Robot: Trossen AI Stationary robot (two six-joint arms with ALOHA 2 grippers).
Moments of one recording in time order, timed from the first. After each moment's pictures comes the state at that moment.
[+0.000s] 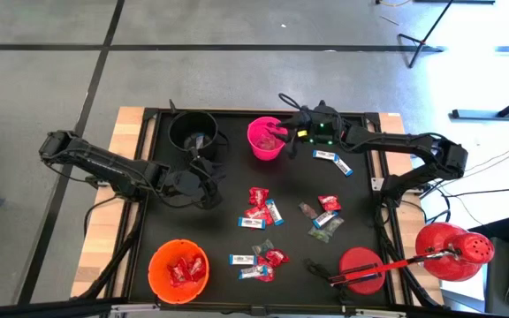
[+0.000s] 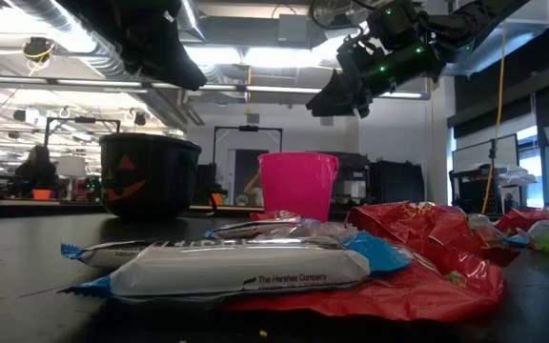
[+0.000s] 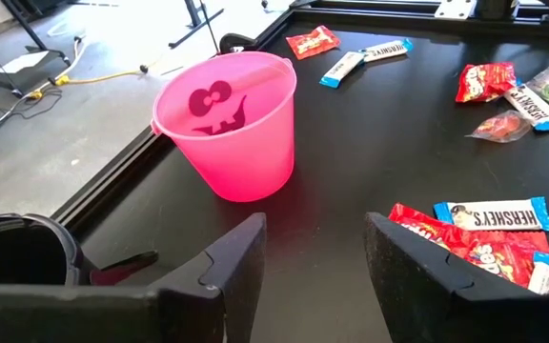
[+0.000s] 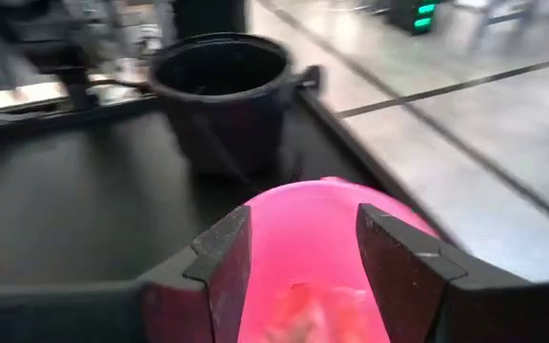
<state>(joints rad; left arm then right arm) -0.21 1.15 0.73 -0.22 -0.72 -0.31 -0.44 1.42 0.85 0.23 -0.16 -0.02</state>
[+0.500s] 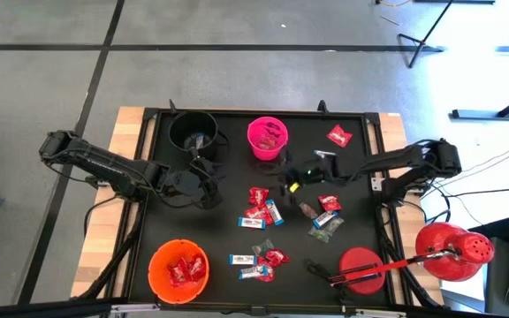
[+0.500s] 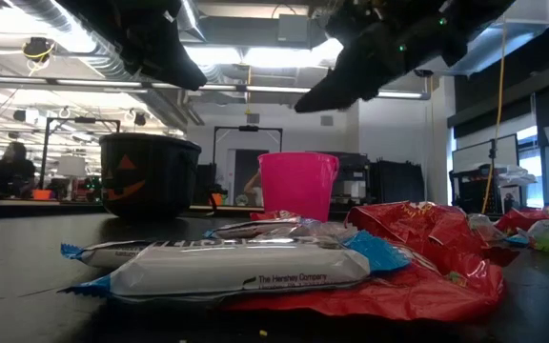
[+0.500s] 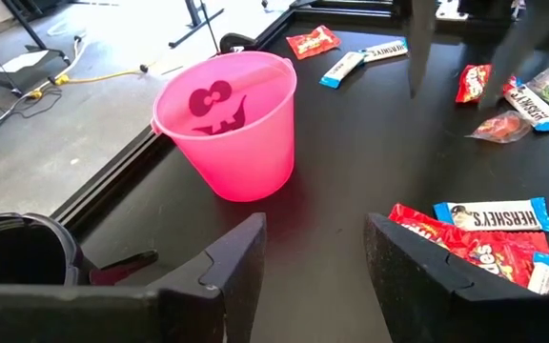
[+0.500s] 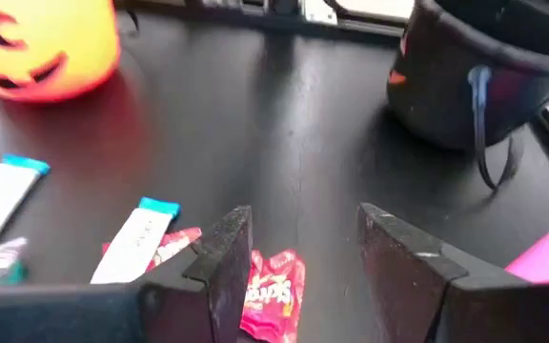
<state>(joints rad) -0.21 1.15 0.73 -0.22 -0.72 -0.31 -0.03 1.49 0.84 0.16 -0.05 -0.16</state>
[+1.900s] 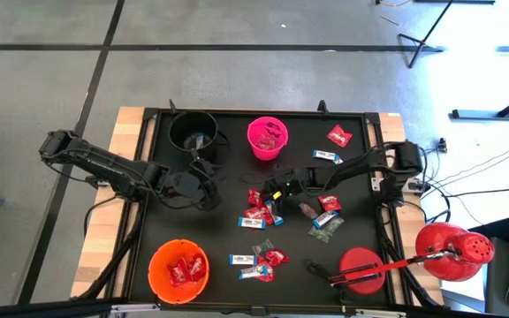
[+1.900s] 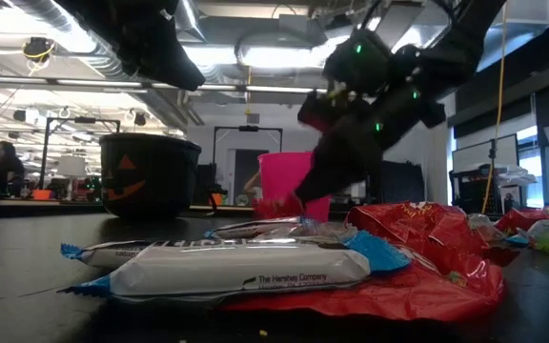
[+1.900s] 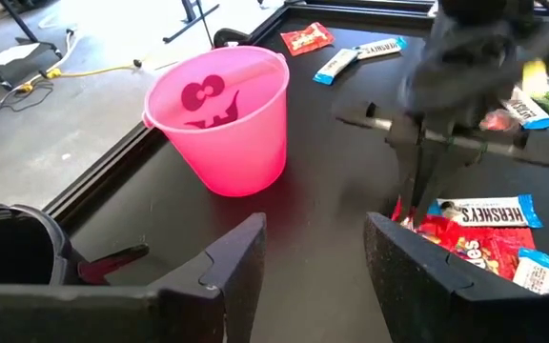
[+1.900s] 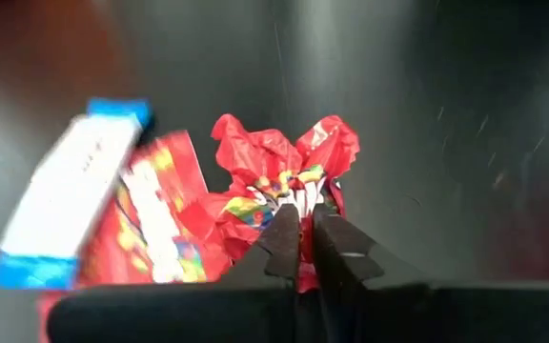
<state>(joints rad) -0.23 1.15 0.73 -0.24 -0.71 -0.34 -0.02 1.81 0.83 0.31 -0.08 0.02</state>
